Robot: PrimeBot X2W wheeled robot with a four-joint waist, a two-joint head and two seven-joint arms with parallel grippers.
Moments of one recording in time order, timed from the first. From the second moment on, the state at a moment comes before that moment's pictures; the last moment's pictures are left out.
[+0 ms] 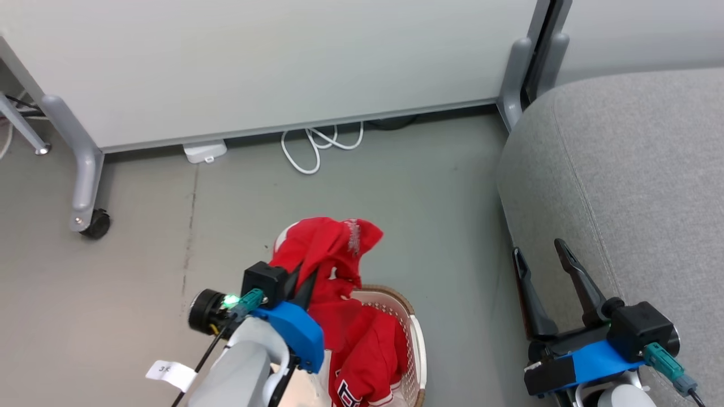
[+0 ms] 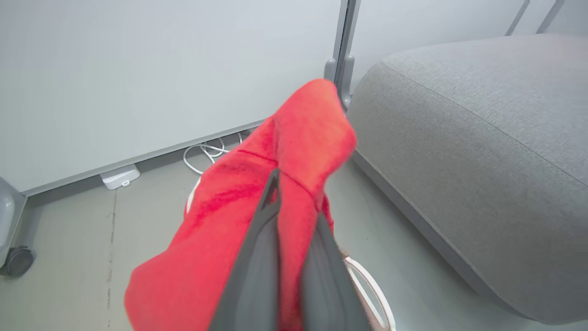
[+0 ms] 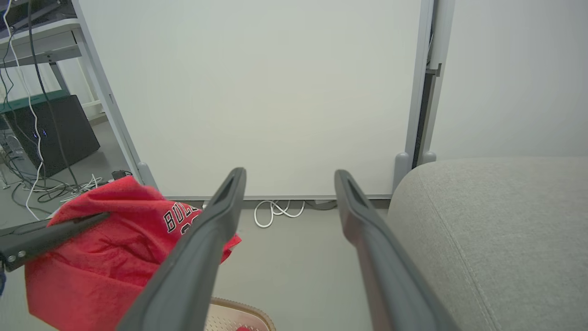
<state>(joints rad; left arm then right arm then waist) -0.47 0.05 -0.51 0.87 -0.32 -0.13 -0.26 -0.09 -0.05 0.08 0.15 0.13 0.13 -0.26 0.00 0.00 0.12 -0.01</state>
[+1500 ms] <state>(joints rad) -0.76 0.05 -1.06 0.67 -0.85 -0.02 -0.18 -0.03 -0.05 0.14 0.17 0.14 0.13 -0.23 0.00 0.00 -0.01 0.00</state>
